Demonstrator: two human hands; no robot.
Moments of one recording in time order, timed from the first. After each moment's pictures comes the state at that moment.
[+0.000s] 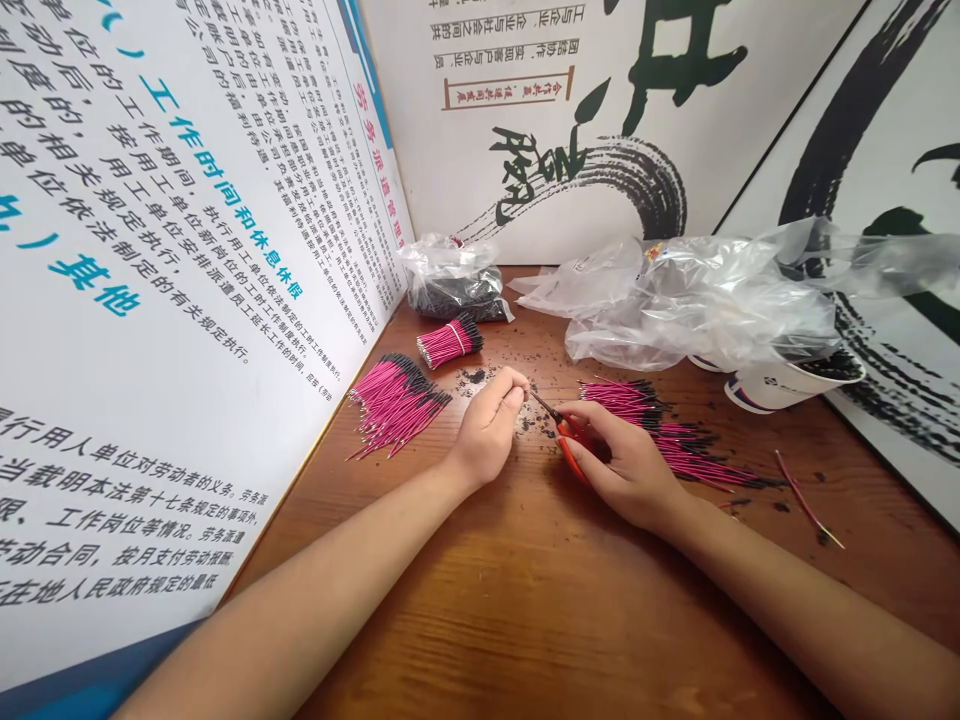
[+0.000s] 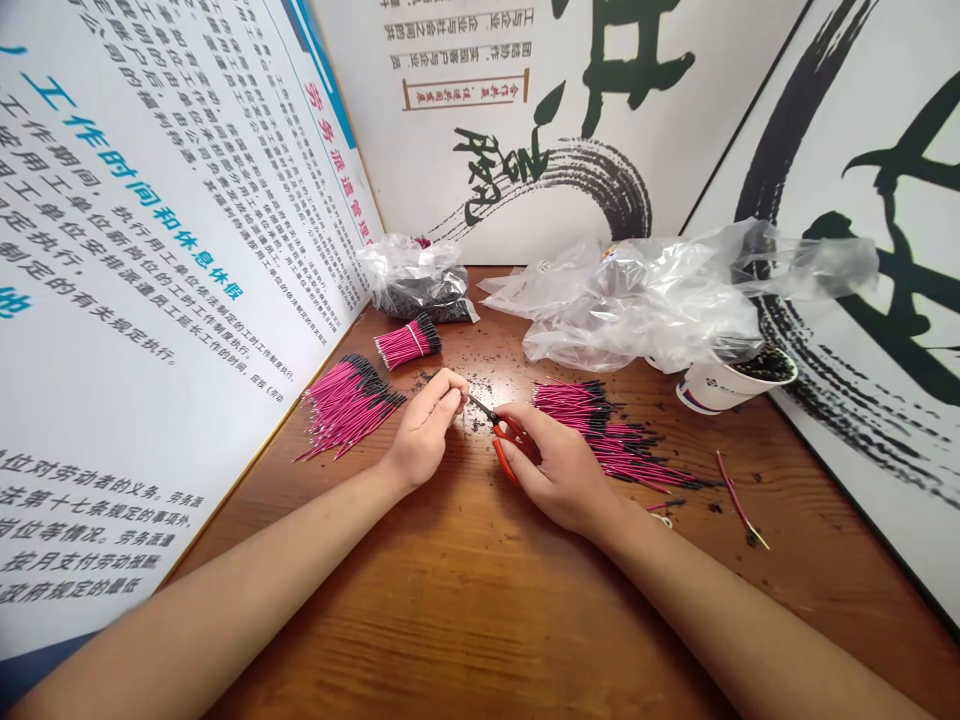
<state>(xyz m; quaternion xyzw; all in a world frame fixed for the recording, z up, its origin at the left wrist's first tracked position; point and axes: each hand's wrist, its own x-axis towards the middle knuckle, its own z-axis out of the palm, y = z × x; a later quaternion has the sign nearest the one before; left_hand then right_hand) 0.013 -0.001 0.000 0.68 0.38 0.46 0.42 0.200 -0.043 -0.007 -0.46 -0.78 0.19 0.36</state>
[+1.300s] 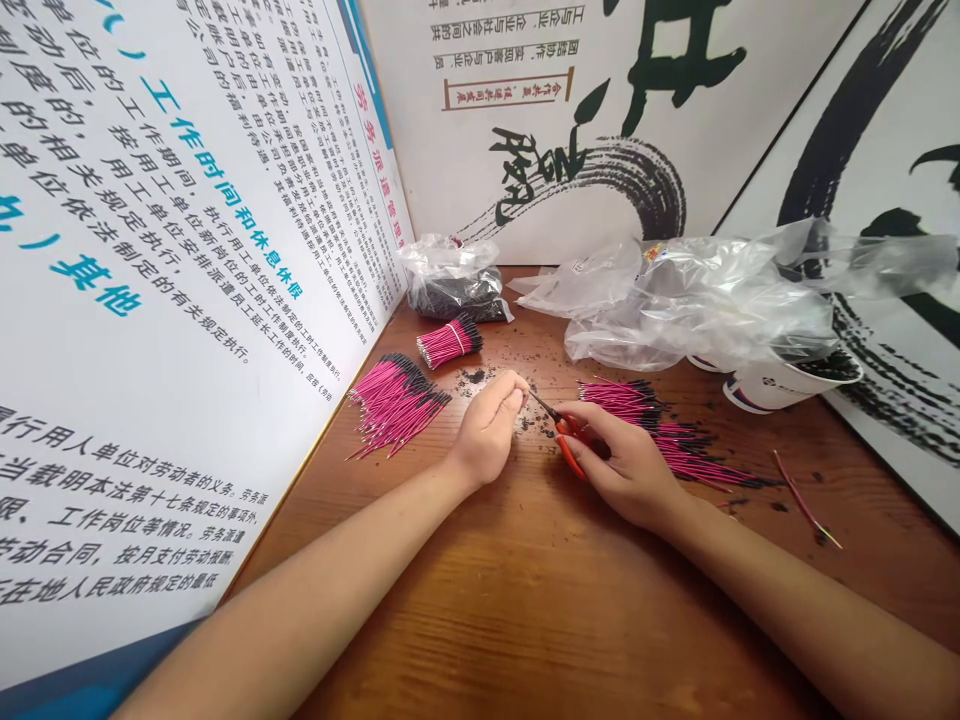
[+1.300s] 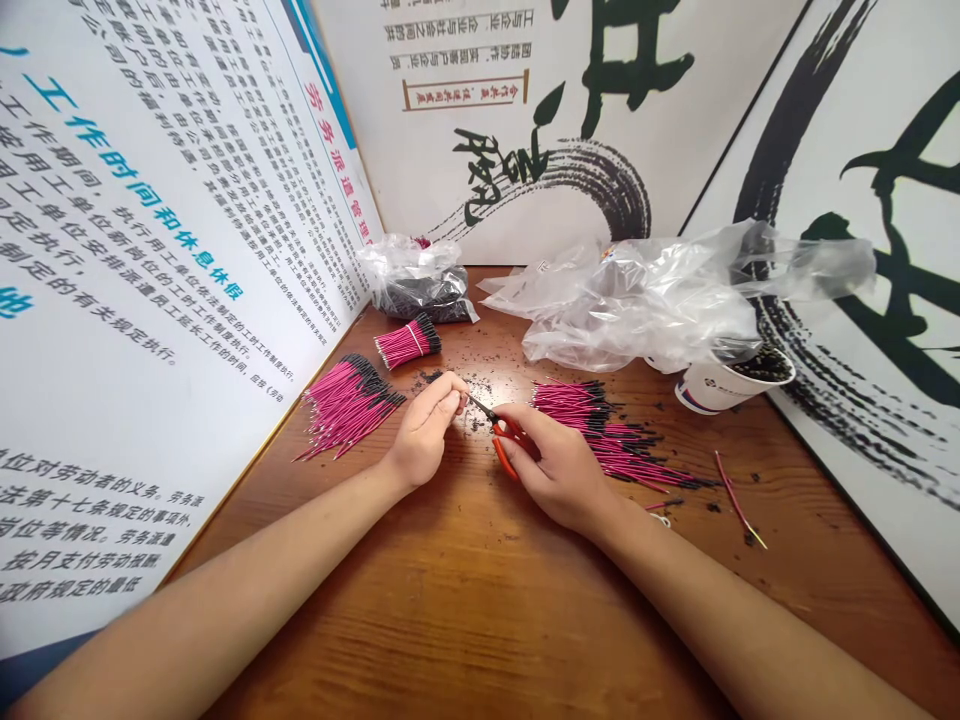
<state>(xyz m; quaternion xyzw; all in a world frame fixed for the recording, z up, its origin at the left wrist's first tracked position) 0.013 -0.003 0.003 0.70 0.36 0.46 0.41 0.202 -0.043 -0.009 -0.46 -0.79 0.19 0.37</state>
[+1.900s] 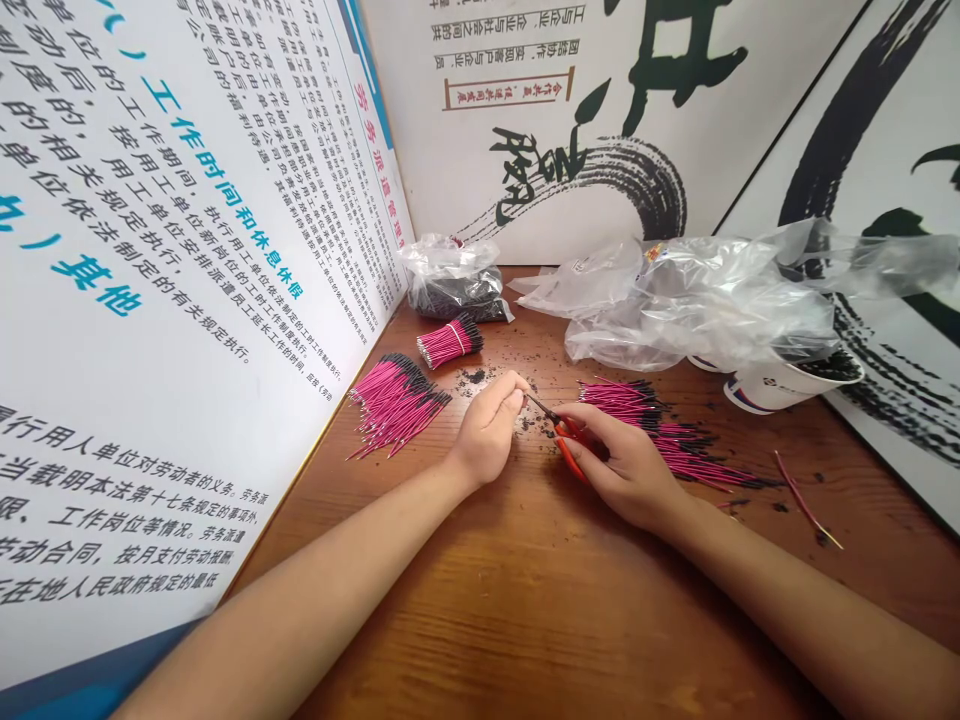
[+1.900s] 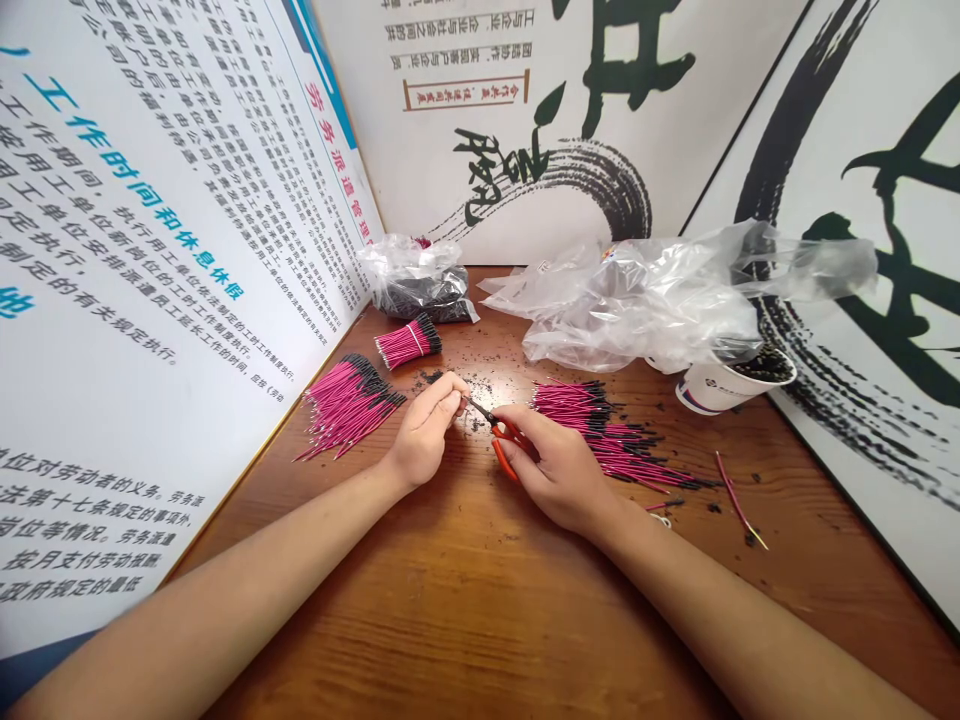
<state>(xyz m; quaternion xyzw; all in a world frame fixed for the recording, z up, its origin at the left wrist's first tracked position) 0.013 -0.002 0.002 0.69 0.36 0.46 0.43 0.202 -0.043 -0.011 -0.45 -0.79 0.19 0.36</state>
